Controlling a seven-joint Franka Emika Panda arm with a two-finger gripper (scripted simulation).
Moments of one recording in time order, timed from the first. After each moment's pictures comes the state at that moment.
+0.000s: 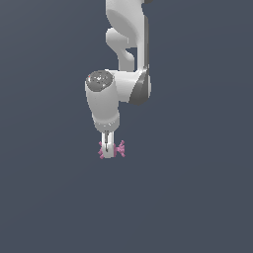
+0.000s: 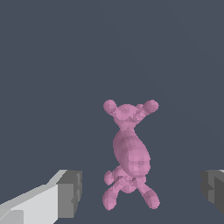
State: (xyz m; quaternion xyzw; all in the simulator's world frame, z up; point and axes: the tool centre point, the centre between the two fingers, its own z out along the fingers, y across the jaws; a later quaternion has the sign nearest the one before) arm 0.010 -0.068 0.142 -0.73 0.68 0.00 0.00
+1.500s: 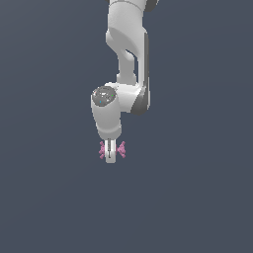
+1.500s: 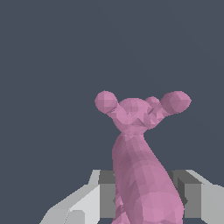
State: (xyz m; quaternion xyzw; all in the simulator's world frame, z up) arm 0.010 -0.064 0.095 -0.73 0.69 0.00 0.00
